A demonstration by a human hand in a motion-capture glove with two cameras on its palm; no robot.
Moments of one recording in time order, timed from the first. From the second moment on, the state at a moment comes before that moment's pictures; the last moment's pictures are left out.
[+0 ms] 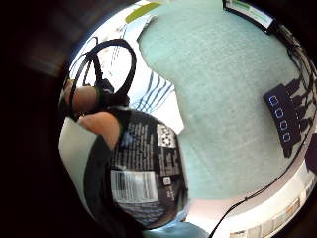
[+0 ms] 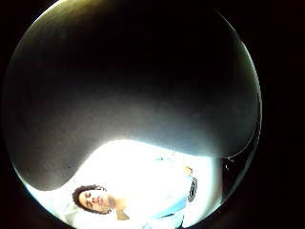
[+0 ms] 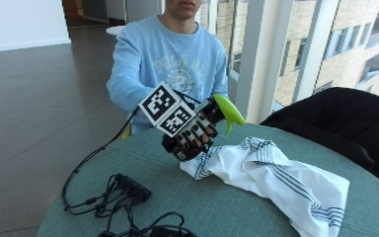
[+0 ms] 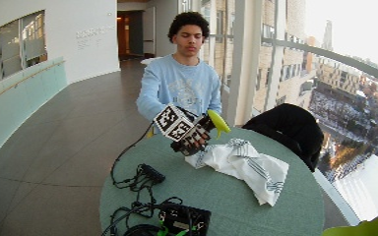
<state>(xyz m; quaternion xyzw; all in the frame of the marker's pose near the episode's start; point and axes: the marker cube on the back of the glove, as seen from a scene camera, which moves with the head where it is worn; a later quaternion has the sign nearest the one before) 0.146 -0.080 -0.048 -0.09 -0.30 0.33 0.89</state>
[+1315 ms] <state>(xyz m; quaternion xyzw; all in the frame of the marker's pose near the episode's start) 0.113 -0.081 -0.064 -0.05 -0.31 0.28 0.91</state>
